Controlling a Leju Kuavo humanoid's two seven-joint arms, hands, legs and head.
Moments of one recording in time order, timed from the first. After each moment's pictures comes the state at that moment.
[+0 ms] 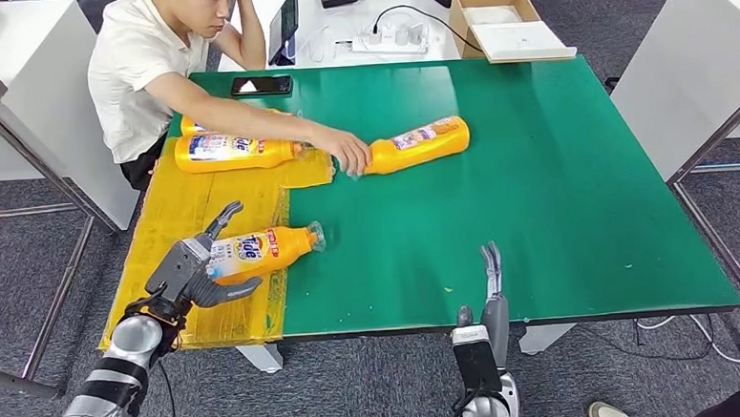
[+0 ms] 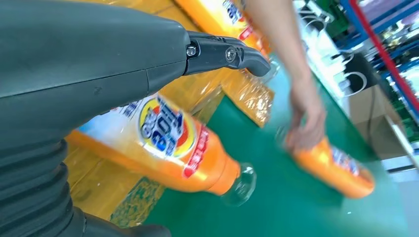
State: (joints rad) left arm -0.38 0.09 -0.16 -1.05 -0.25 -0.15 -0.34; right arm 0.00 0.13 0.20 -1.16 0.10 -0.52 -0.67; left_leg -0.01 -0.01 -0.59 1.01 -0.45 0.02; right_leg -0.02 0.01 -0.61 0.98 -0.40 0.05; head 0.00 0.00
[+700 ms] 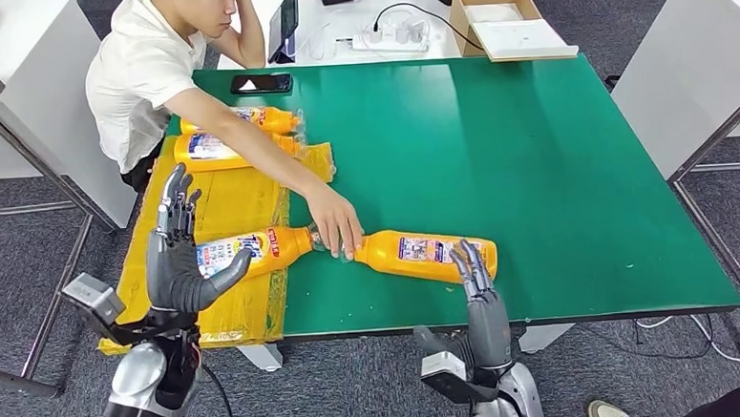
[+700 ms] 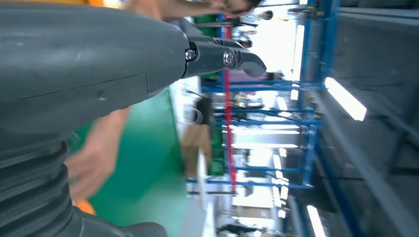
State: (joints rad) left arm -0.15 -0.04 -0.21 -1.54 0.15 0.00 -0.49; right arm -0.03 0.02 0.23 -1.14 0.55 -0.58 -0.63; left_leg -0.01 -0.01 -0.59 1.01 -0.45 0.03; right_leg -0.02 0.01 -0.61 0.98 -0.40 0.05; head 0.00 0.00
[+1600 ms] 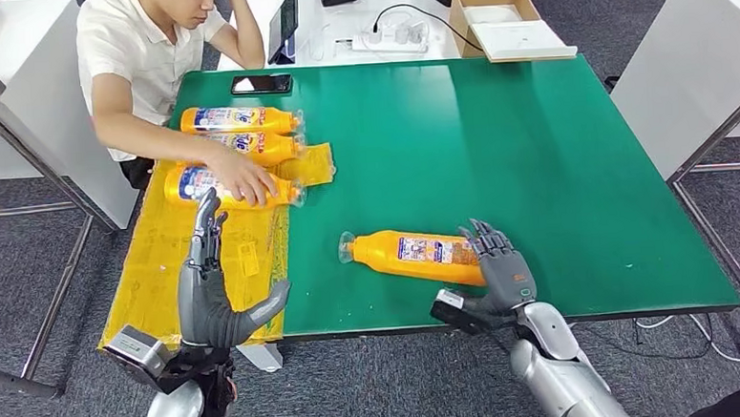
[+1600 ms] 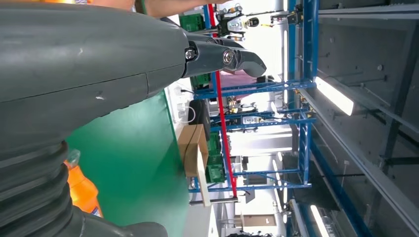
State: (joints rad) left arm -0.06 -0.09 -0.33 -1.62 0.00 0.16 -0.54; right arm -0.36 -0.12 0.21 -0.70 0.99 -0.42 -0.24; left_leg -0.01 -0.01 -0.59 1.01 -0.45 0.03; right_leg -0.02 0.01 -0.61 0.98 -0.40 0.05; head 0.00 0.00
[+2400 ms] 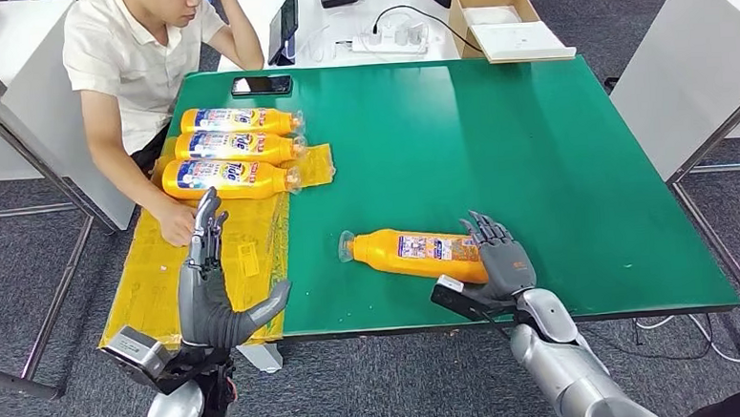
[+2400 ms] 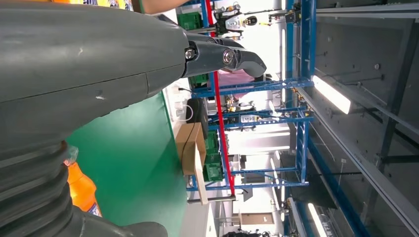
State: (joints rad) left arm -0.06 -0.09 -0.33 -1.62 0.01 0.16 -0.53; right arm -0.45 -0.12 0.22 -0.60 0.99 -0.37 -0.21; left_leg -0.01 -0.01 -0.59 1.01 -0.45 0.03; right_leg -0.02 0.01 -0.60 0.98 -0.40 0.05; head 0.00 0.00
